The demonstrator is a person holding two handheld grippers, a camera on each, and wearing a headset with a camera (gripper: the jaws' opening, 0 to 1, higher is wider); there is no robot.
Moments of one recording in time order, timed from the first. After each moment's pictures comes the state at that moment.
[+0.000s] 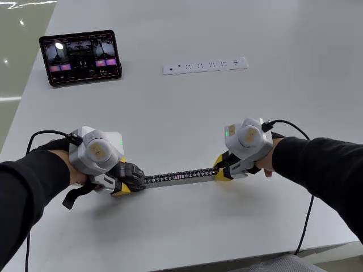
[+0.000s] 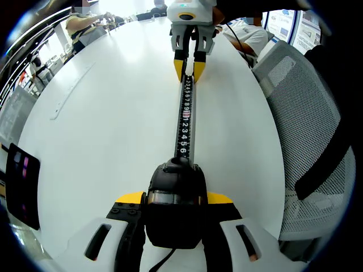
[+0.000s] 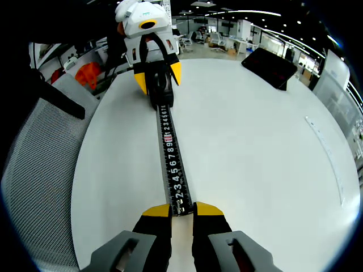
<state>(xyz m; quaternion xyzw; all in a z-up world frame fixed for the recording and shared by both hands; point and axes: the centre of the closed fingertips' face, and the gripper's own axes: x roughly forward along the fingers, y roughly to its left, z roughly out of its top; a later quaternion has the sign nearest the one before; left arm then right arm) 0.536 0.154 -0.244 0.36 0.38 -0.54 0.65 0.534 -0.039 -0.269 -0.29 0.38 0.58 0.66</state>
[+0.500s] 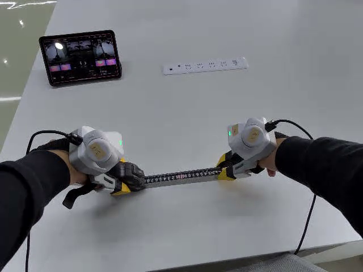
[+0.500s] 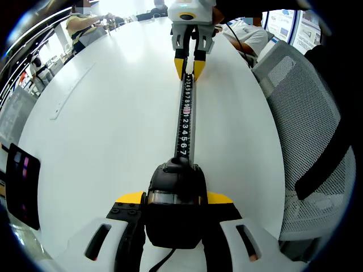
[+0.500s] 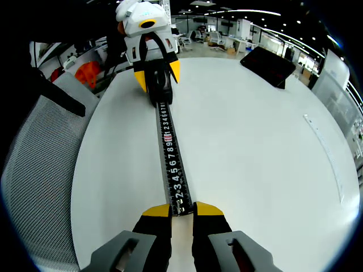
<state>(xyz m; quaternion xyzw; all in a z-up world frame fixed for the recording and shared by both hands) 0.535 0.153 -0.243 0.36 0.38 -0.54 0.66 0.534 -0.047 -0.269 -0.29 0.38 0.58 0.66</state>
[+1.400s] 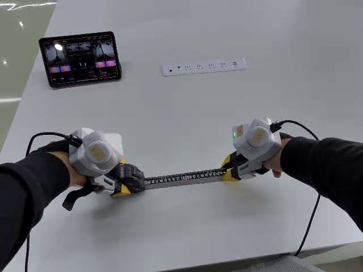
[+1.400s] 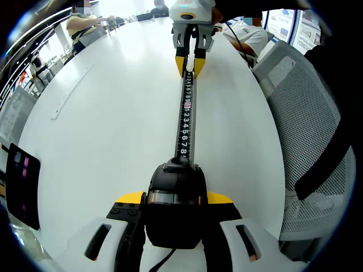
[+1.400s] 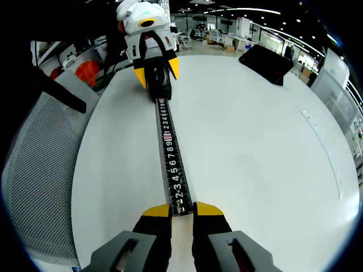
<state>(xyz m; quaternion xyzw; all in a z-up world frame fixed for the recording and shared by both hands) 0.536 0.153 -0.244 0.36 0.38 -0.54 0.66 0.533 -0.059 -0.270 -0.30 0.39 0.57 0.66</state>
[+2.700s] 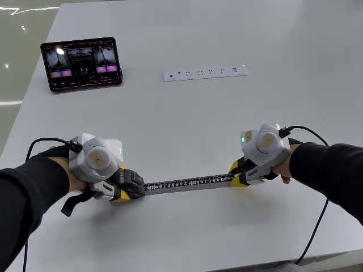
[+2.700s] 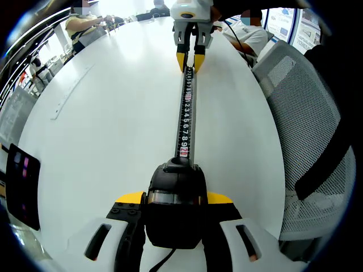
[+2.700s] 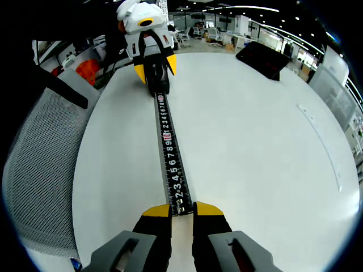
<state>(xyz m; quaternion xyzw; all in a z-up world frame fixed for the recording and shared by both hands) 0.534 0.153 -0.244 0.36 0.38 -0.54 0.66 0.532 -0.080 -0.269 -0.30 0.40 0.57 0.66</state>
